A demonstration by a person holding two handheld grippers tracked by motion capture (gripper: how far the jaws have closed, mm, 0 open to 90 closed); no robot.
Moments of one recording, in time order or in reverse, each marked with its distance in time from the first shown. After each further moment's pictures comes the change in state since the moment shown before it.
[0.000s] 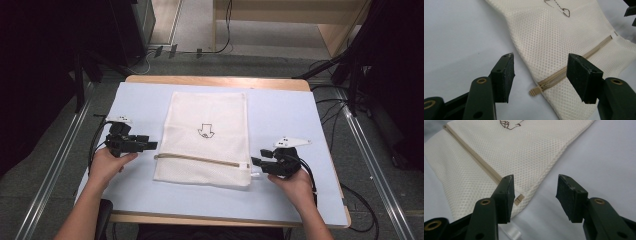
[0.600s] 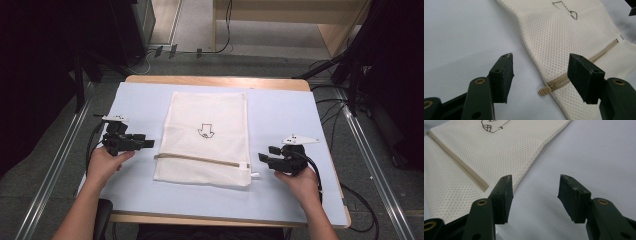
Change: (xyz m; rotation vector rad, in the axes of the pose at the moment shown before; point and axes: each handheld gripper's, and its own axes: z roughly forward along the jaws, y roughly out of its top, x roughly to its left) left arm 0.010 -0.001 -0.002 -0.013 0.017 -0.029; right arm -0.020 -0.003 -0.006 -0.021 -0.048 0.053
